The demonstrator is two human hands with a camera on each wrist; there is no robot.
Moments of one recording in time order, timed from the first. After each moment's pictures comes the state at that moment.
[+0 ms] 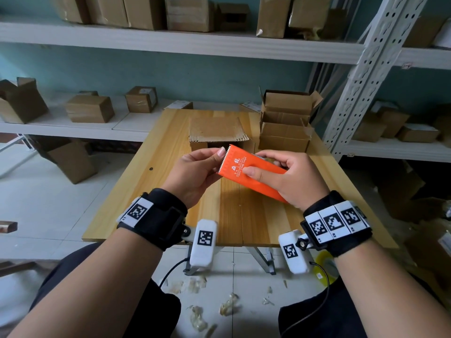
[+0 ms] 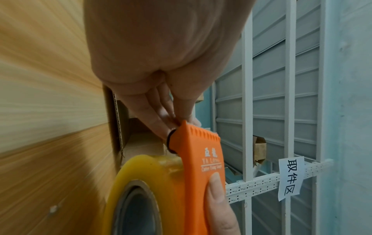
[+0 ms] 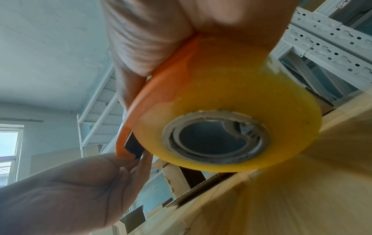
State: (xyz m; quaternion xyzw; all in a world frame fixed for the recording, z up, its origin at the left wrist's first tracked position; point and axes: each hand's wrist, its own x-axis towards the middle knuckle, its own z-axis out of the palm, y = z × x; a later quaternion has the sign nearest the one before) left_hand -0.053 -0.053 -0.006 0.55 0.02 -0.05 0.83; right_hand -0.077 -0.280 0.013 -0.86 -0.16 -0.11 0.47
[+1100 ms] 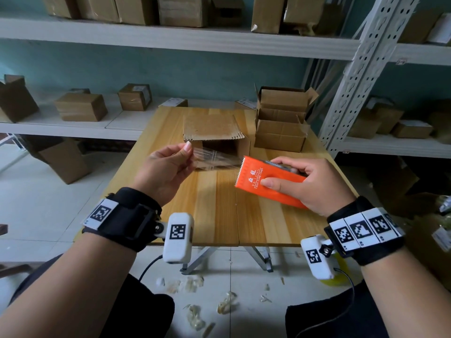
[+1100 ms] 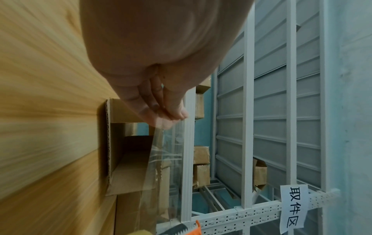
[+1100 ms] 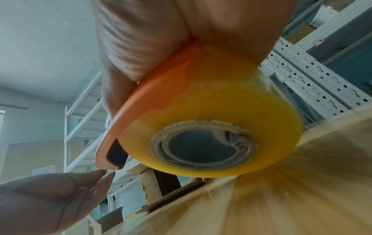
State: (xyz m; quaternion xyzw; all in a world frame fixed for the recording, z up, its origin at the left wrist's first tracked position) left_hand -0.045 -0.011 -0.006 0.50 0.08 -0.01 0.86; right_hand -0.094 -0.321 0.017 -0.88 -0.16 -0.07 0.43
